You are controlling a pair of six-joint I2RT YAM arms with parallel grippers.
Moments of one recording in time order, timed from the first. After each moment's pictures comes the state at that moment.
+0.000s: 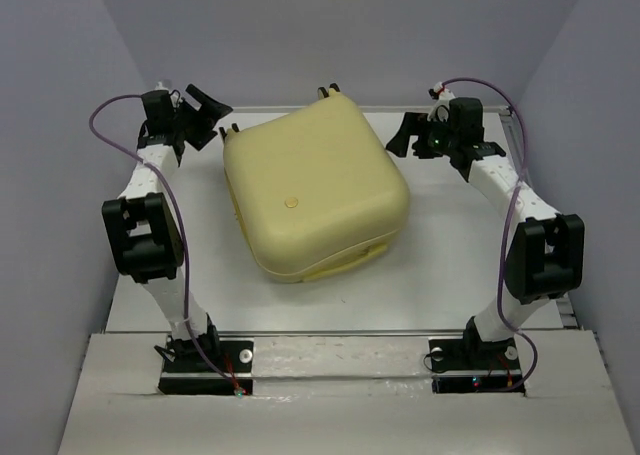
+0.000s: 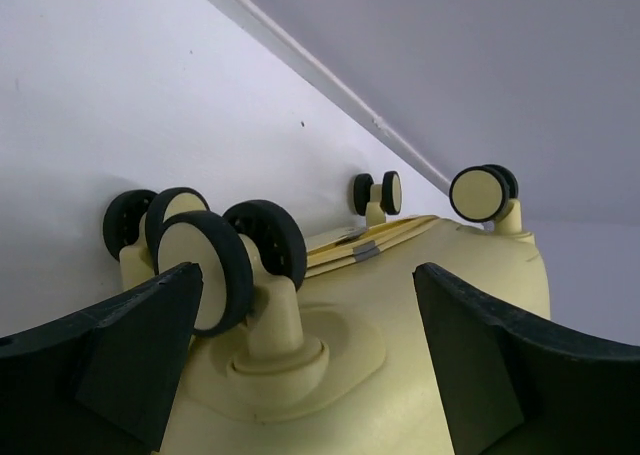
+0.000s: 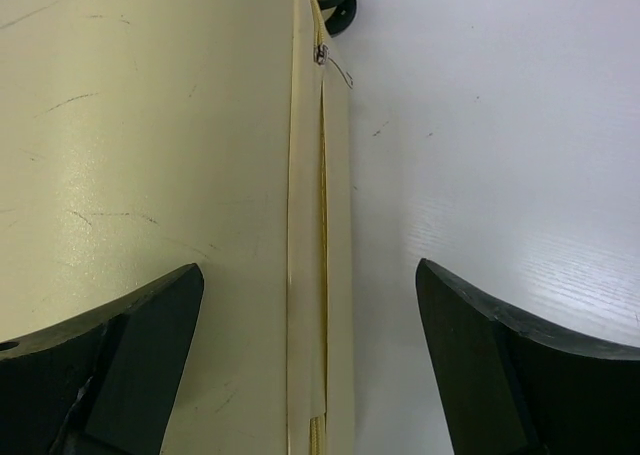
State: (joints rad) left arm 0.16 1.82 1.48 -0.10 0.43 -0.82; right arm 0.15 1.67 1.37 -0.21 -0.42 0.25
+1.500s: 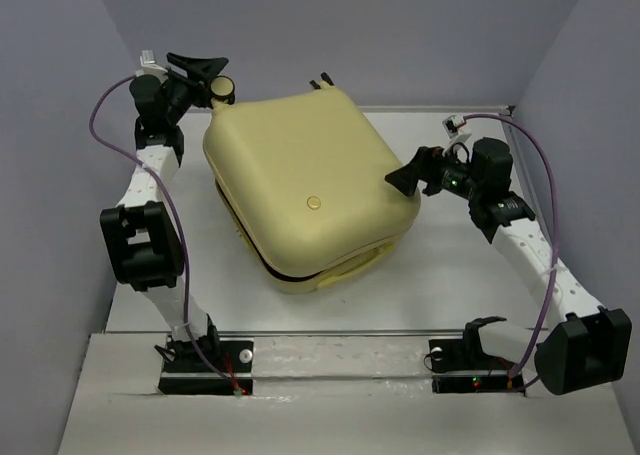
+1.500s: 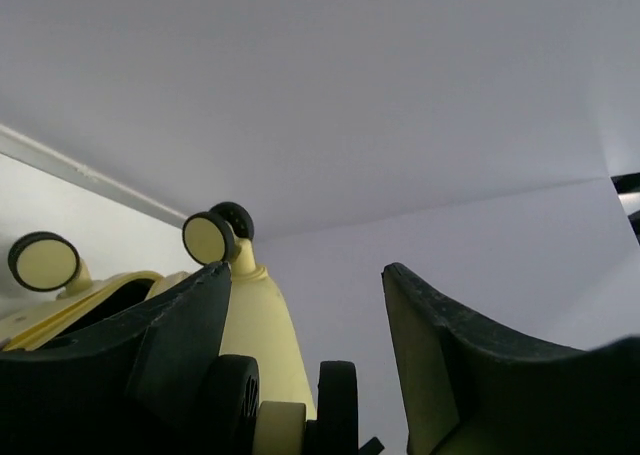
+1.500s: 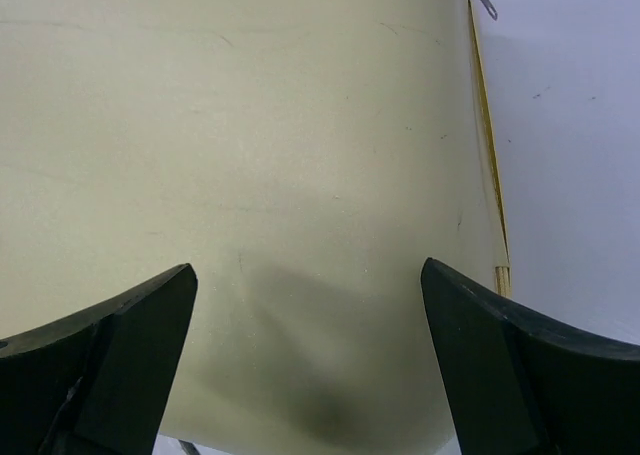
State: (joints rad) left arm 0.12 1.80 1.48 0.45 0.58 -1.42; right arm 0.20 1.16 0.96 -0.09 -0.58 0.38
